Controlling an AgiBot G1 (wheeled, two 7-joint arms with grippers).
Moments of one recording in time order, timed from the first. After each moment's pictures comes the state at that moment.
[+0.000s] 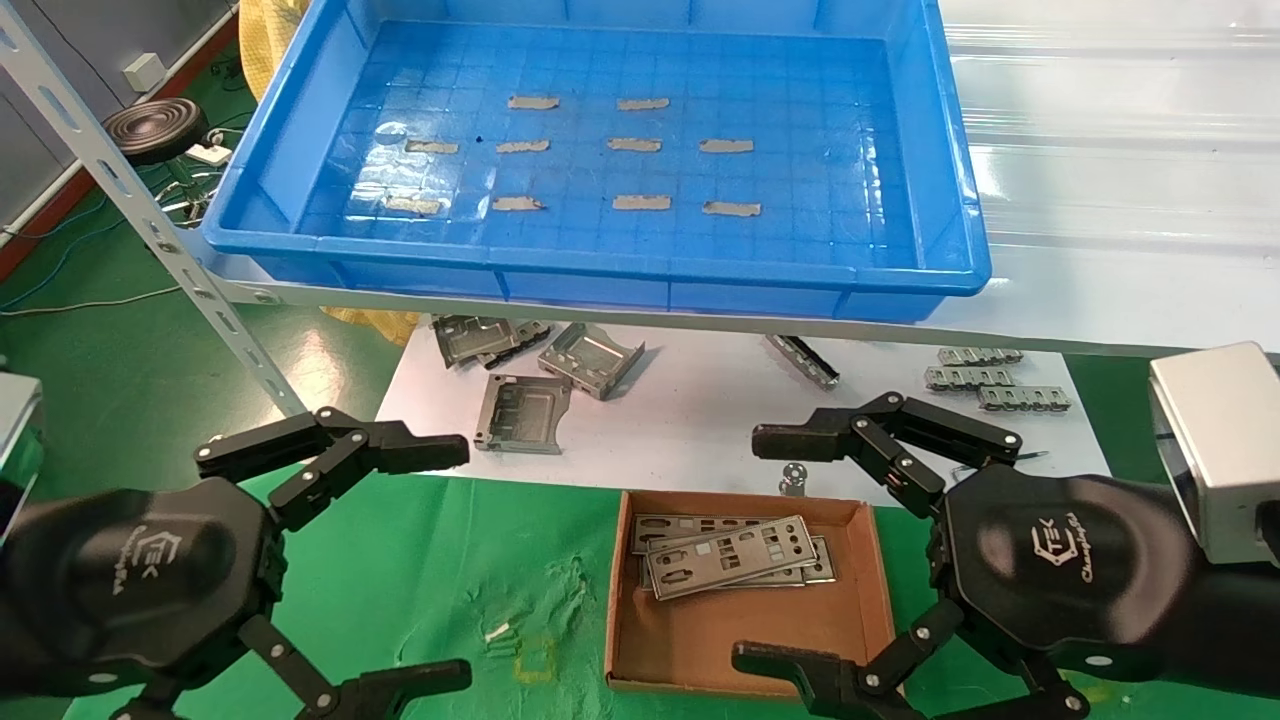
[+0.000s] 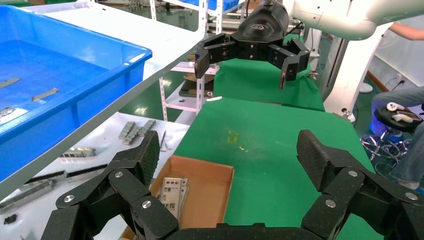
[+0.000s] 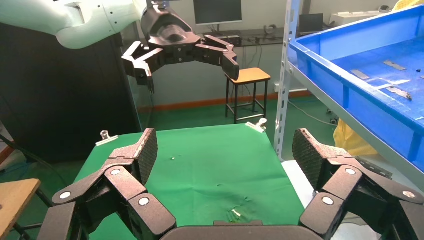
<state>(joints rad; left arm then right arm) -1.06 0.60 0.26 -1.30 0.73 1.50 -0.19 1.09 -0.59 -0.35 1.27 -0.68 -1.47 0.15</state>
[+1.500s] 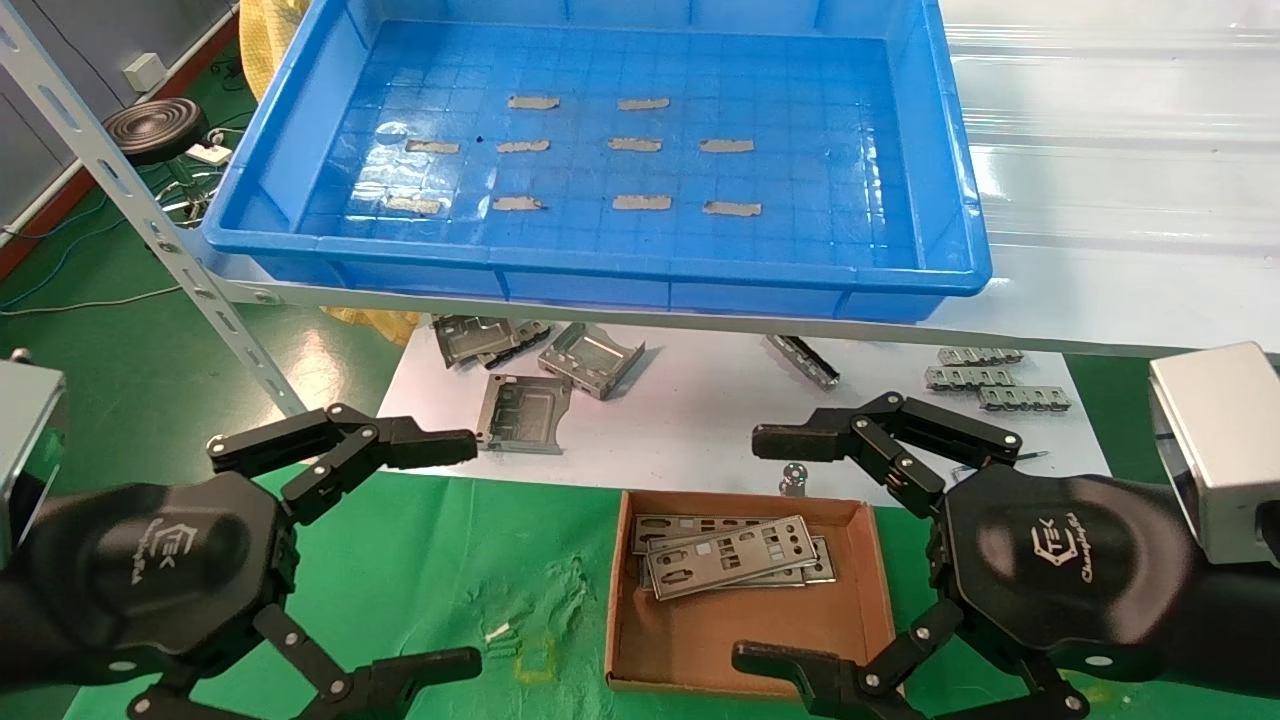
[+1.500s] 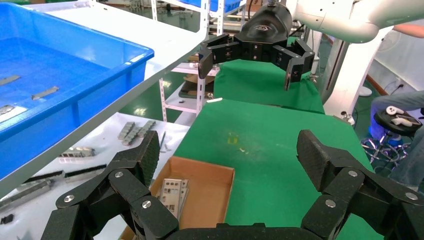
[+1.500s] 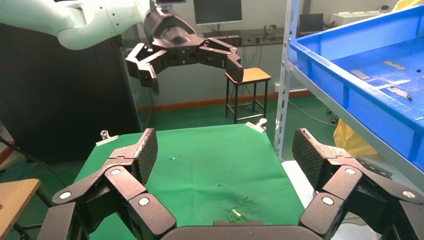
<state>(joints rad) -1.08 0.61 0.28 -1.28 0.73 1.49 -0.19 1.09 -0.59 -0.35 1.27 -0.68 -1.47 0.15</state>
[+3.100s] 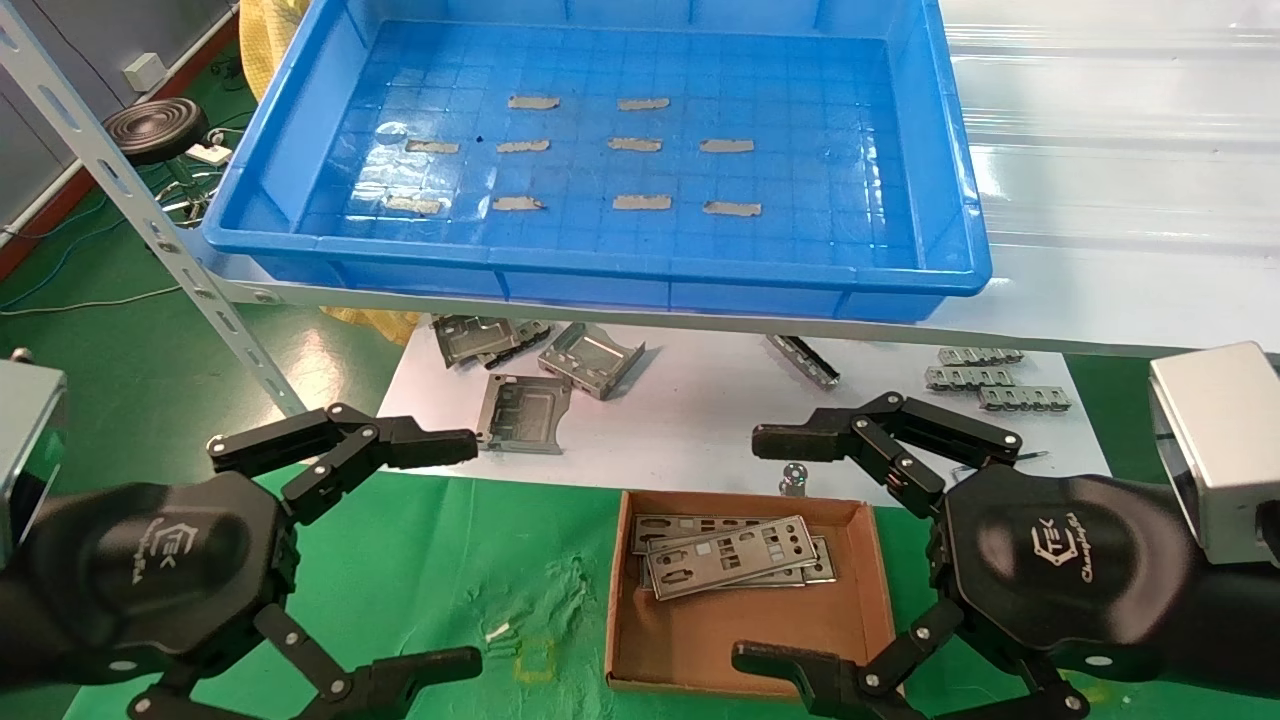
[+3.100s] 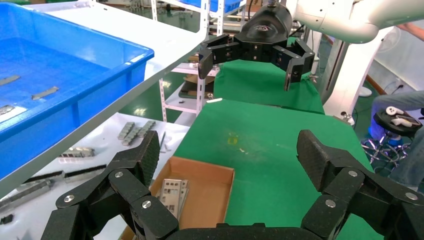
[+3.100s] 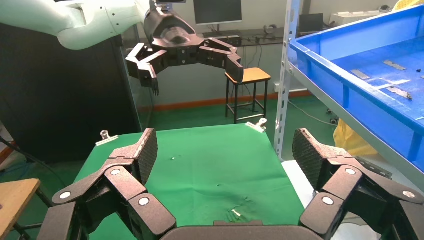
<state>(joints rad) -1.08 0.61 0.28 -1.28 0.73 1.49 -0.19 1.09 -0.59 -0.35 1.27 -0.68 -1.47 0.15</state>
